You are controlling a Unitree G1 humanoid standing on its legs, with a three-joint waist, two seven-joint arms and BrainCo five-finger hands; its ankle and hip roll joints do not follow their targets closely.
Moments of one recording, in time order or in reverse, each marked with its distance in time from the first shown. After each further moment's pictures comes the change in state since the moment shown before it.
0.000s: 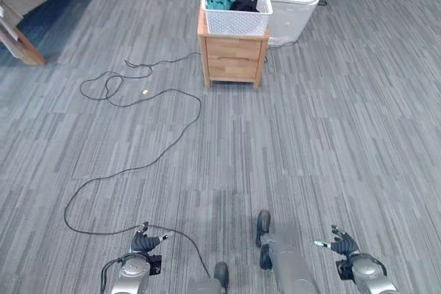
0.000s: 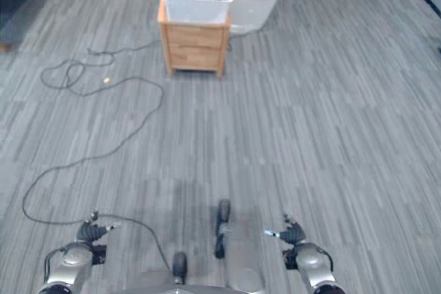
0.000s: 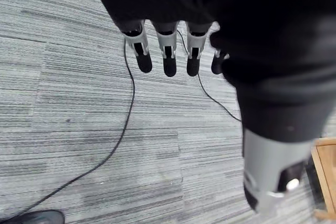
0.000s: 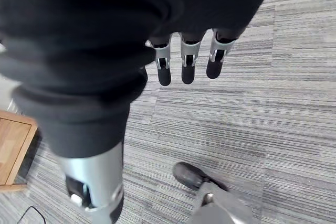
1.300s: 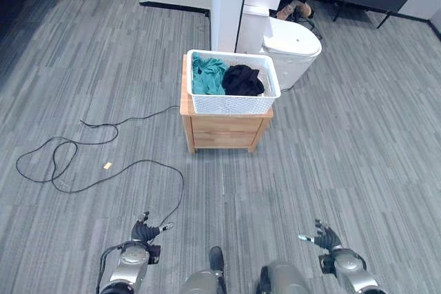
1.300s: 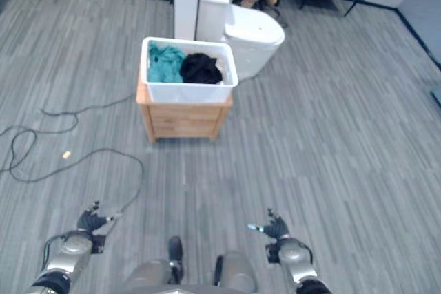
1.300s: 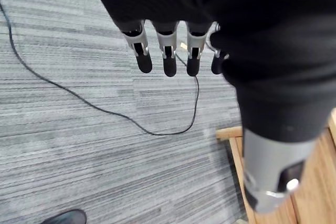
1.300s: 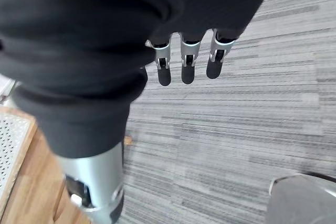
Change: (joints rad) left arm -0.074 0.051 -0.065 0.037 0.002 0.010 -0.002; right arm -0.066 0.091 0.039 -0.003 0.018 -0.020 -0.031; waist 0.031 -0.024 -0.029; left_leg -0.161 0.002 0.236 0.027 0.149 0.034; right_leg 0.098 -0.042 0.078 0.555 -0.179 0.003
